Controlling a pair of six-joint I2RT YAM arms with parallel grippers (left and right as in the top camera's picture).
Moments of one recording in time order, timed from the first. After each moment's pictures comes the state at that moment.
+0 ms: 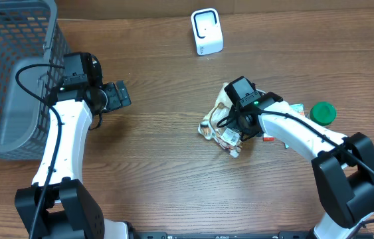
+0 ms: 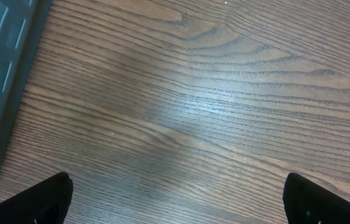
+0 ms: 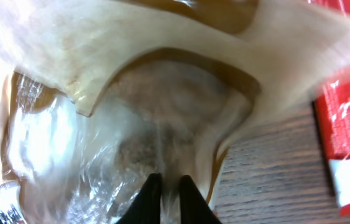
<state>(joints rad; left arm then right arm) 0.16 1.62 1.27 -0.79 0.00 -0.20 0.53 1.86 1.19 -0.65 0.04 0.83</state>
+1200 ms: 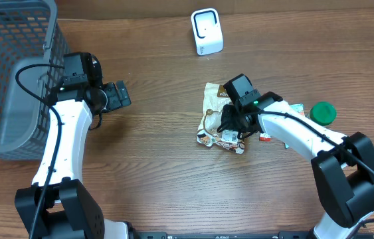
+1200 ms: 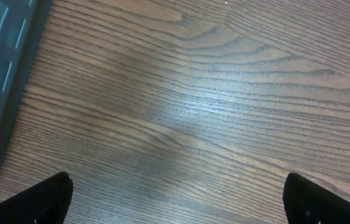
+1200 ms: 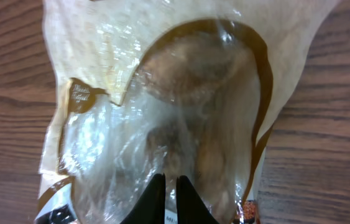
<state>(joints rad) 0.16 1.62 1.27 -0.79 0.00 -0.20 0.53 1.86 1.19 -0.57 -0.08 0.67</state>
